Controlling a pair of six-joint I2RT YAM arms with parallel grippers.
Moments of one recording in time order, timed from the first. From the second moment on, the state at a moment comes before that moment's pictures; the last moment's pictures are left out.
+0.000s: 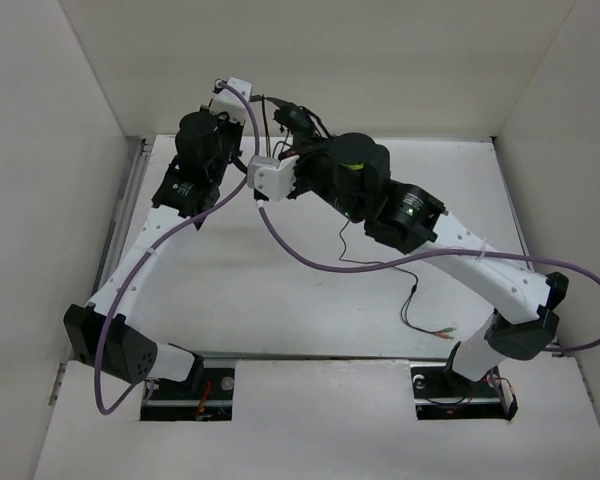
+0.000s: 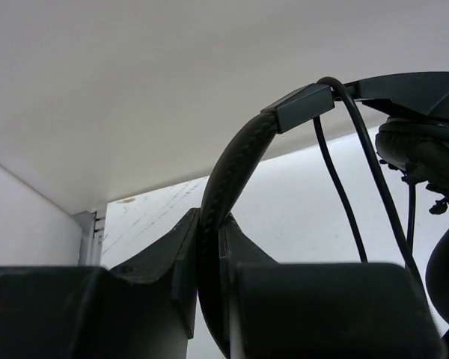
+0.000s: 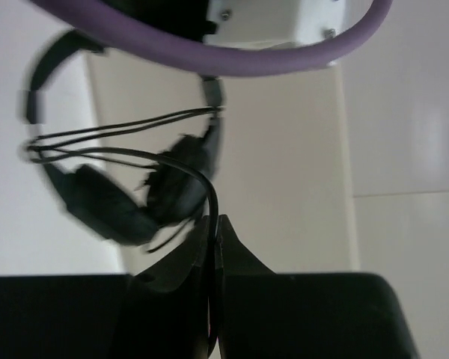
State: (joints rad) left arm -0.38 1.38 1.44 -0.11 -0.23 0.24; right arm 1.04 1.58 1.94 -0.48 0.32 -1.19
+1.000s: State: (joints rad) left arm -0.49 1.20 1.38 -0.30 0.11 0.23; right arm 0.76 1.63 1.88 -0.20 0.19 -1.25
